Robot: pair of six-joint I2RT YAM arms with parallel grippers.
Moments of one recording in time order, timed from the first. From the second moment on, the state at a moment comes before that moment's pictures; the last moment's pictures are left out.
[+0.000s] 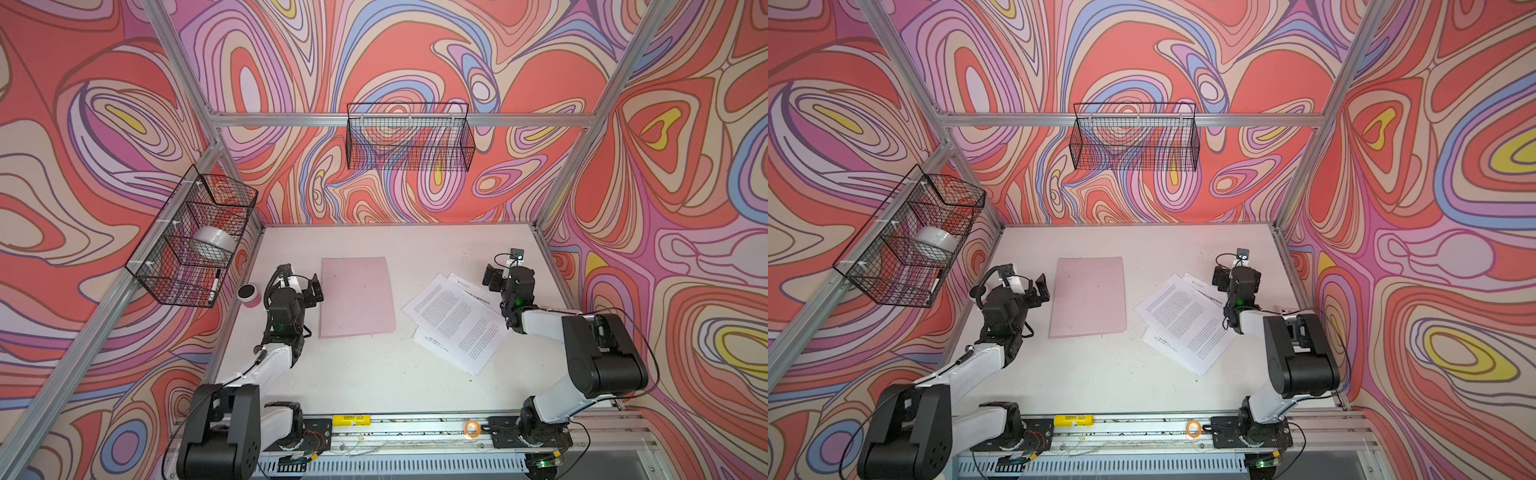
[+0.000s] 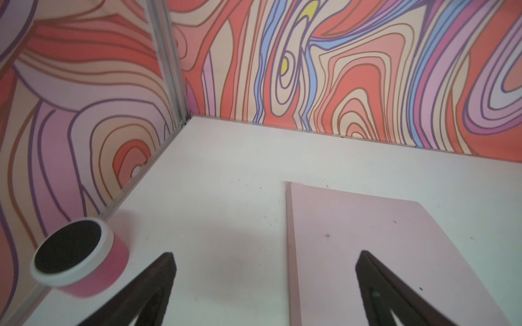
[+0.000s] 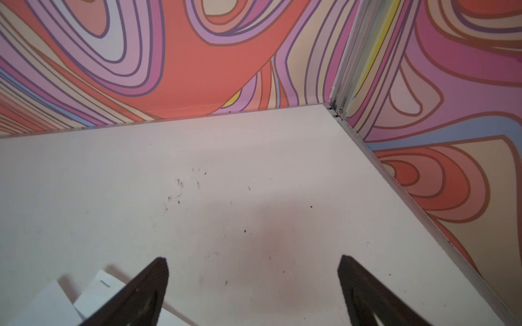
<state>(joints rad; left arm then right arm) -0.02 1.16 0.44 0.47 -0.17 -0.20 0.05 1.59 0.70 0.55 0.24 0.11</state>
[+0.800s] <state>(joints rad) -0.49 0.13 0.15 -0.32 -0.25 -1.42 0.19 1.43 0.83 -0.08 -0.08 0.52</state>
